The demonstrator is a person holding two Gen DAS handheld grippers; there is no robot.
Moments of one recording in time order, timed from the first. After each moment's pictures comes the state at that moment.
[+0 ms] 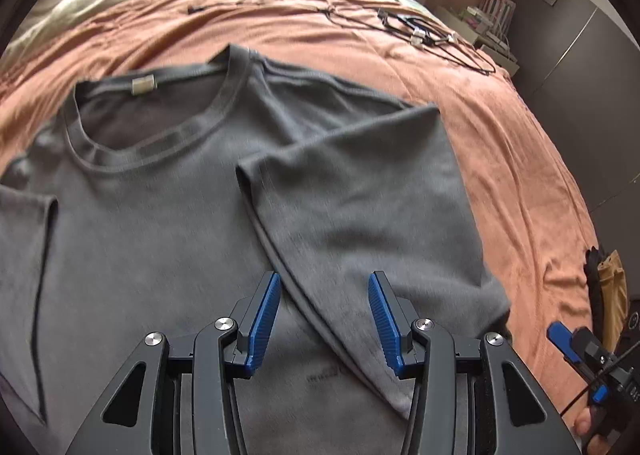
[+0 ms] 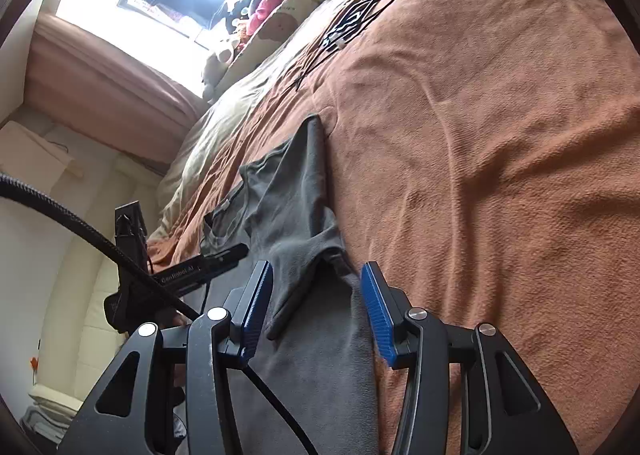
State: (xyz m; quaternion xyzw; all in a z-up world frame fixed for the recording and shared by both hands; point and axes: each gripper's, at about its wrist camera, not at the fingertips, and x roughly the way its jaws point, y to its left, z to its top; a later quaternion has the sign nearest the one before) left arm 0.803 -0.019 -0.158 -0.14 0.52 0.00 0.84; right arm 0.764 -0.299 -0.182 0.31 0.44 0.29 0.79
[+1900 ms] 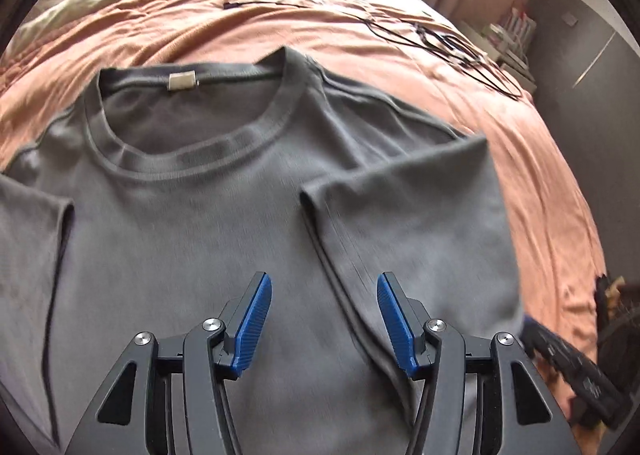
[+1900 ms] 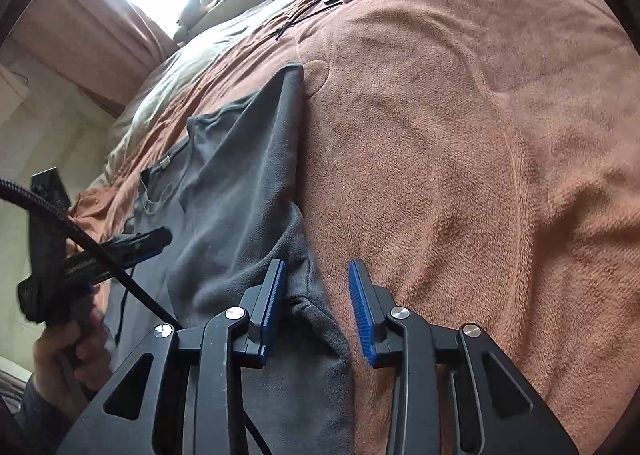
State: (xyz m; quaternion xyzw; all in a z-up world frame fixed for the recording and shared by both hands) left arm 0.821 0.024 -0.167 -0.15 0.50 0.03 0.85; right arm 0.802 -0.237 -0.199 0.19 0.49 0.27 0.81
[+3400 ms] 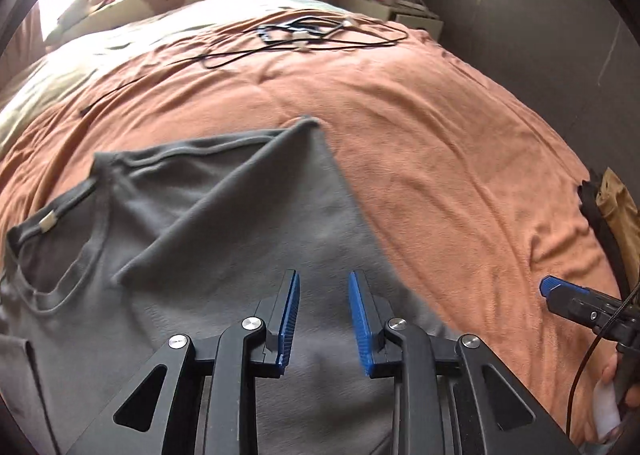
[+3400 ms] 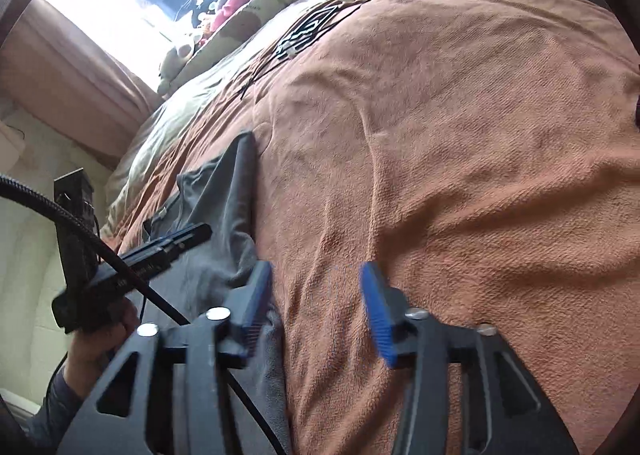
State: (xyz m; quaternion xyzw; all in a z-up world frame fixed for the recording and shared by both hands) left arm 0.851 -0.103 -0.154 0.01 0.48 -0.10 0.87; right arm 0.762 -0.327 -0.177 0.25 0.45 0.22 0.83
